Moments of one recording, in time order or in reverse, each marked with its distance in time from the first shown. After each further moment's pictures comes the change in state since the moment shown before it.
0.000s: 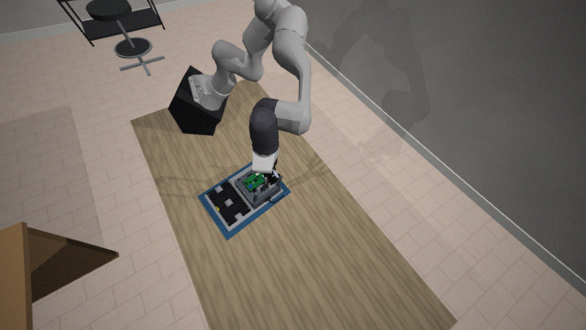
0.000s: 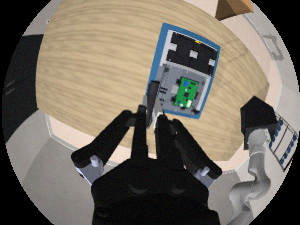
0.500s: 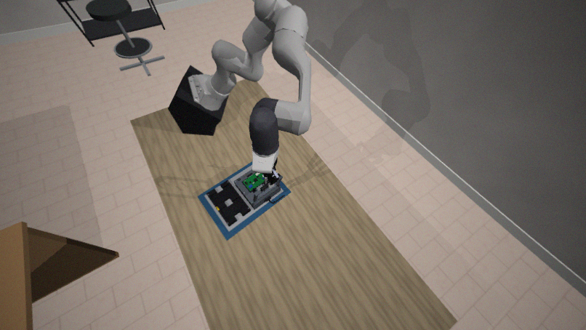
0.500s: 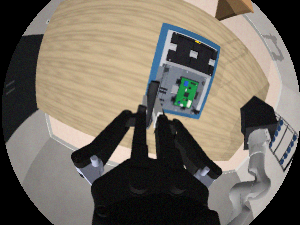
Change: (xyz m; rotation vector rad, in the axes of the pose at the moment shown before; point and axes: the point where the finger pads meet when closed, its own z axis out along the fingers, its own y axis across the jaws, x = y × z) arm 0.000 0.000 0.000 0.000 0.000 0.000
